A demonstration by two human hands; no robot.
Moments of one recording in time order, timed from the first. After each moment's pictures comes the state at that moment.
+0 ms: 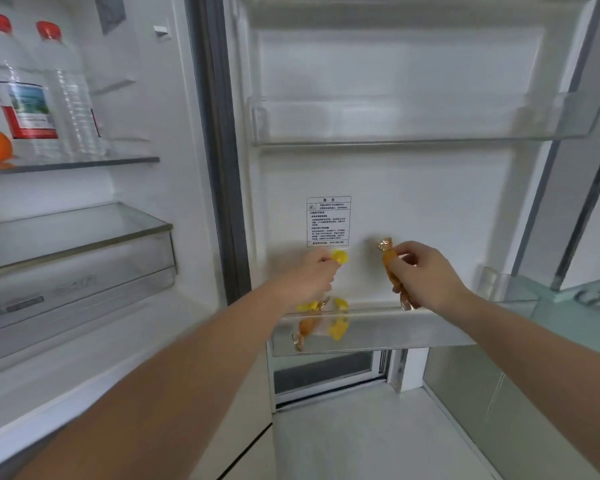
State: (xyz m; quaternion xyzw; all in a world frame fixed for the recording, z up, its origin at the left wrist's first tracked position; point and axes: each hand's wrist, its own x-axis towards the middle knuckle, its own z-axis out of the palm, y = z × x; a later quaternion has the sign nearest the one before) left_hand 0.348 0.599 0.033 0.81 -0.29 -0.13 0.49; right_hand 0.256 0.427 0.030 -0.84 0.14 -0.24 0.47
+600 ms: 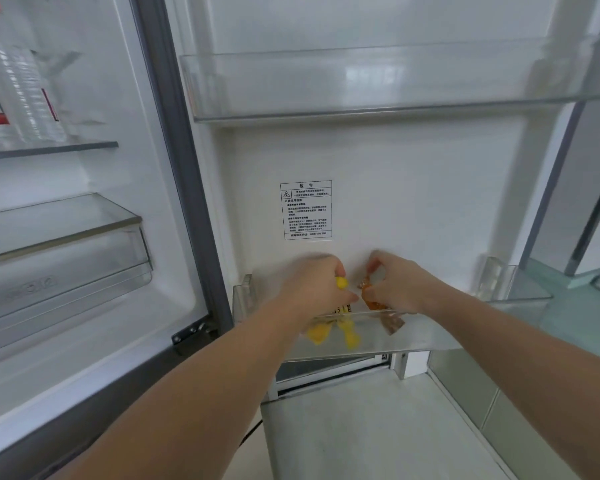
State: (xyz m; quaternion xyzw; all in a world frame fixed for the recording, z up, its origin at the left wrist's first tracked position) left_hand 0.375 0.539 -0.013 0.91 -0.33 0.03 0.26; right_hand 0.296 0.397 0.006 -0.94 0.13 -0.07 0.31
